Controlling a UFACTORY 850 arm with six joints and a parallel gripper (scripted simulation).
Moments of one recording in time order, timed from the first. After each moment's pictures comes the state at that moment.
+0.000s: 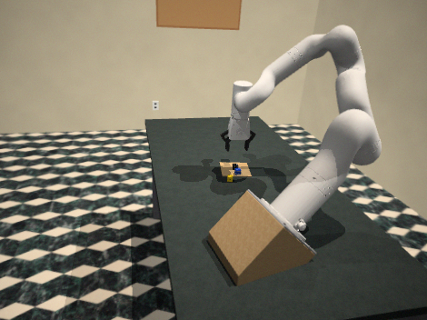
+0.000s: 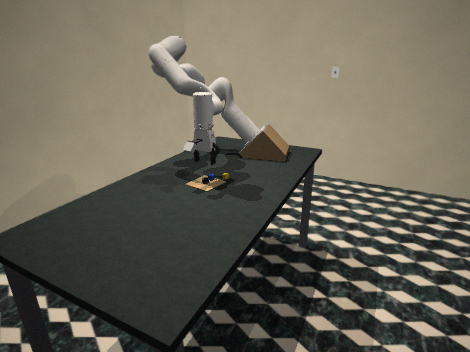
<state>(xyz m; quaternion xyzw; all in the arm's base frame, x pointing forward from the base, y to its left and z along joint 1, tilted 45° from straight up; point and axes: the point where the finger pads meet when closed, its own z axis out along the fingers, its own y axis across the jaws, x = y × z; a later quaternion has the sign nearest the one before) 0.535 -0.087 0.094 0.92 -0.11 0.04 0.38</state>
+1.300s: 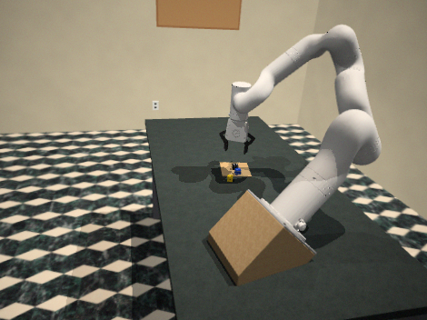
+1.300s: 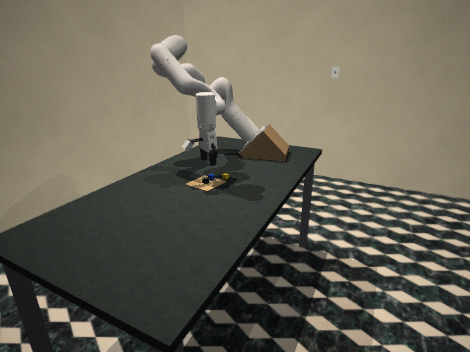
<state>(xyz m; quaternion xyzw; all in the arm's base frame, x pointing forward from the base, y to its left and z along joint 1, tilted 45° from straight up) 0.523 -0.078 0.084 0.86 -0.34 0.13 0.36</state>
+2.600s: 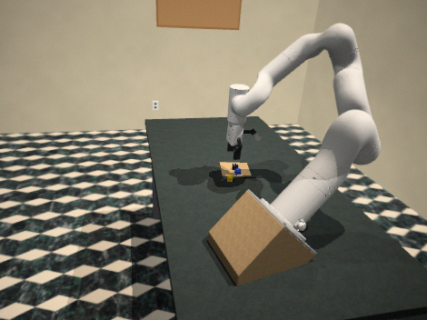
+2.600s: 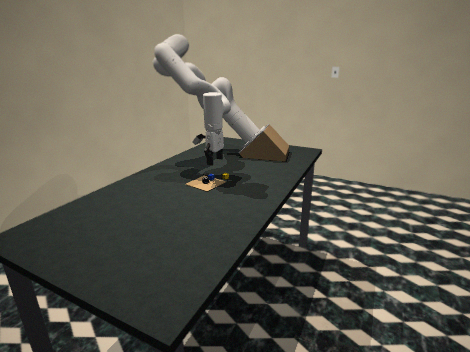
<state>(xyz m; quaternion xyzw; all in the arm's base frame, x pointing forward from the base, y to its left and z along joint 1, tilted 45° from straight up) 0.498 -0.063 0.064 0.59 -0.72 0.28 0.25</state>
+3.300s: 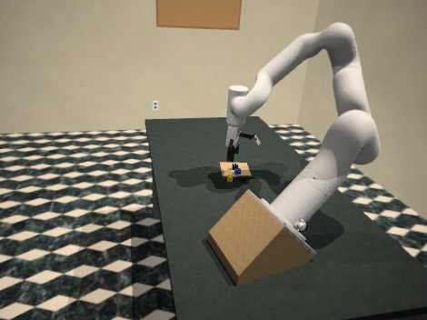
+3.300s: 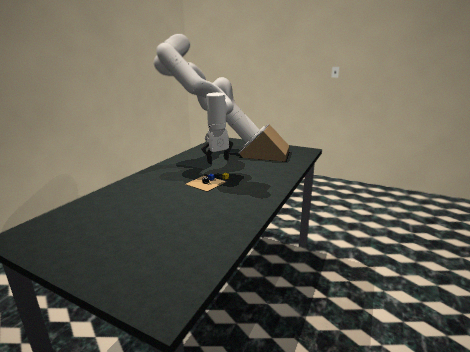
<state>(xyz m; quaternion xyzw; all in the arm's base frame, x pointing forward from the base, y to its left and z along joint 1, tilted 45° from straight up) 0.484 -0.056 0.055 0.37 -0.85 0.34 0.17</state>
